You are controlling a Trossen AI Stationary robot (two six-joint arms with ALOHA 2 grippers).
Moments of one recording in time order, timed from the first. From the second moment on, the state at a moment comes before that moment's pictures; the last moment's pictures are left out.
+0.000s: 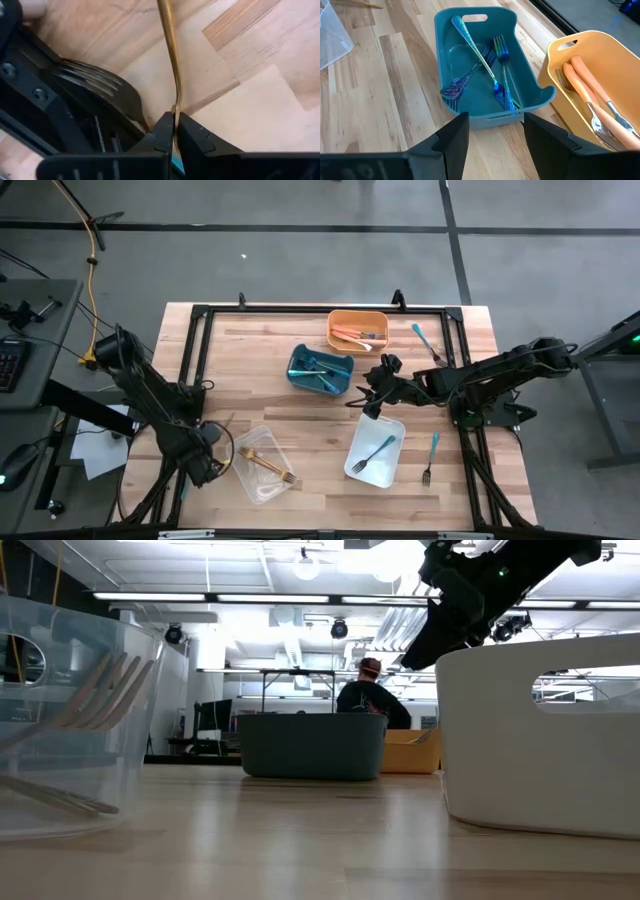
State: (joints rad) left arm -0.99 1.39 0.65 -0.90 0.14 -1.82; right arm 0.16 1.30 0.76 -0.20 0.53 0.33
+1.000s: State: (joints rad) left arm -0.69 1.06 0.87 -0.83 -0.84 -0.57; right arm 0.16 1.30 0.76 -0.20 0.53 0.34
